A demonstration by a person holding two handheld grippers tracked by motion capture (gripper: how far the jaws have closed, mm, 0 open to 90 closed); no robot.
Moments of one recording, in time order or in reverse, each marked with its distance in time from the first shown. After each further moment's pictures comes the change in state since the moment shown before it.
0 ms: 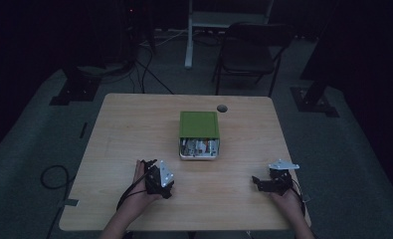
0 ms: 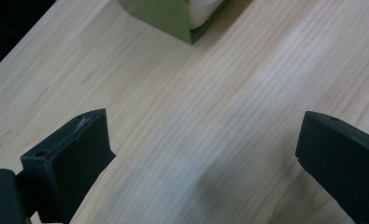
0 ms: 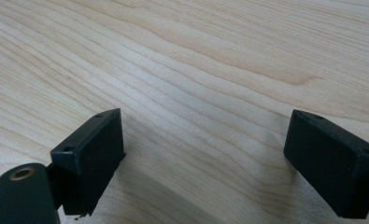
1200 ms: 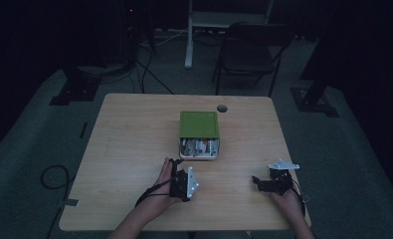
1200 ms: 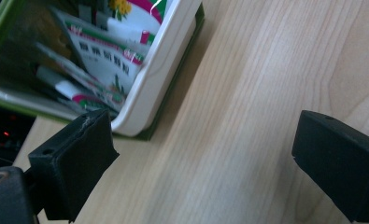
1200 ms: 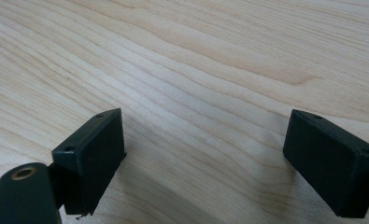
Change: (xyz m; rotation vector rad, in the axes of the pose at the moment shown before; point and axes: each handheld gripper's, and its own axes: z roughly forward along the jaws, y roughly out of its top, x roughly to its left) left arm -0.044 0.056 0.003 -0.089 0.003 0.327; right arm 0.000 0.000 0.000 -0.001 -0.002 0.005
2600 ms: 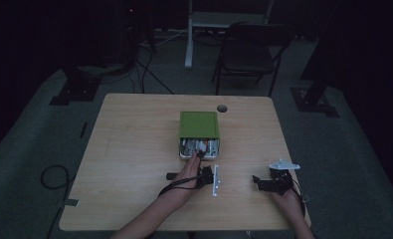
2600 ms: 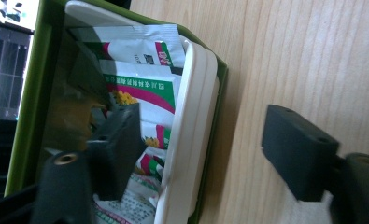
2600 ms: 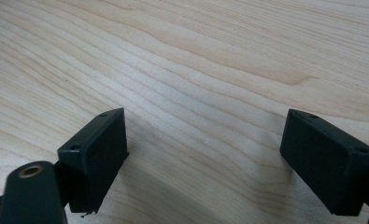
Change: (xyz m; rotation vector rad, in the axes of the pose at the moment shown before) left arm -0.012 0.050 0.051 0.023 0.179 0.302; right arm 0.000 0.000 -0.001 -0.004 -0.006 0.007
